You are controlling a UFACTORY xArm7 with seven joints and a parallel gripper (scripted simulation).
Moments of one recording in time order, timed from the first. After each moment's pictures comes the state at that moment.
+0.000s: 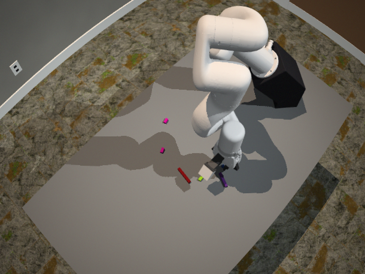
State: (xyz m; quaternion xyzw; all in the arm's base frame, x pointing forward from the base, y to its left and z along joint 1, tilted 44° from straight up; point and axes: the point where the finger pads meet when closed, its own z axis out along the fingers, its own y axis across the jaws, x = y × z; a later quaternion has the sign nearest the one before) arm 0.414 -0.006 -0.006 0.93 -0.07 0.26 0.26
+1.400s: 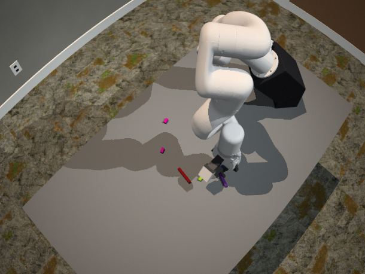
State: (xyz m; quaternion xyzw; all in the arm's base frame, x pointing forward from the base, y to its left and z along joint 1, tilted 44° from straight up) arm 0.420 -0.013 -0.016 0.93 -0.07 0.26 0.26
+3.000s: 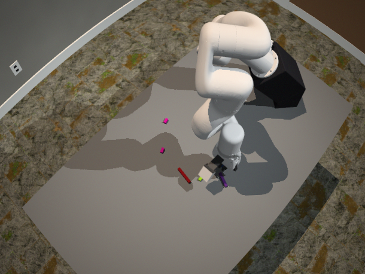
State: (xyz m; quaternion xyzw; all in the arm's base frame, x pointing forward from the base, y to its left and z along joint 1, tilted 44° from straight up) arm 0.420 -0.013 -0.016 0.93 -0.07 0.26 0.26
